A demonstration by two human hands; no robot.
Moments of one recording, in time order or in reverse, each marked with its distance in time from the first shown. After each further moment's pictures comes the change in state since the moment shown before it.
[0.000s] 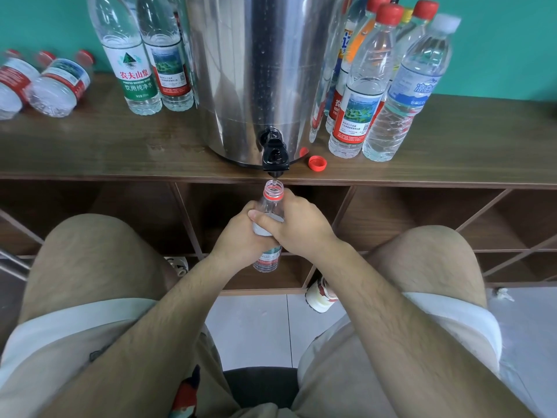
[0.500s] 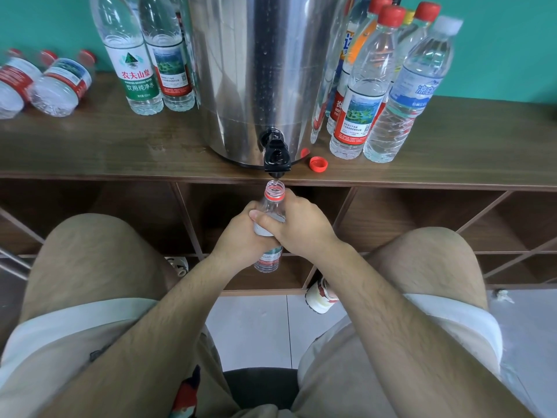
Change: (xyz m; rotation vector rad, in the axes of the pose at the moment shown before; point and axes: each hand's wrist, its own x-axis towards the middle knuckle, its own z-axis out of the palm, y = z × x) left_hand 0.000 -0.002 0.000 -0.013 -0.004 0.003; right_hand 0.001 0.001 0.001 -0.011 0.023 -0.008
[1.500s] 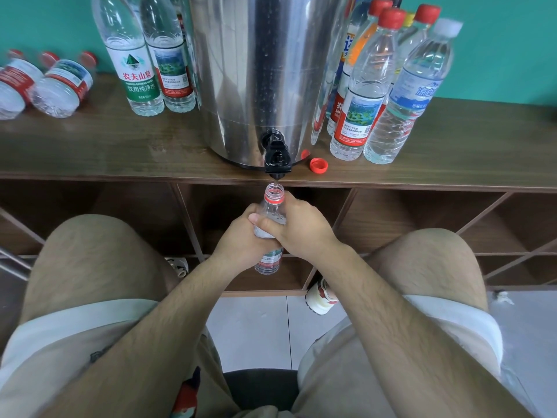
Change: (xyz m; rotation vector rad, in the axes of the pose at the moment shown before) left_hand -0.004 0.004 -0.001 -0.006 -0.021 -0.010; right_hand -0.001 0.001 0.000 0.001 -0.050 0.007
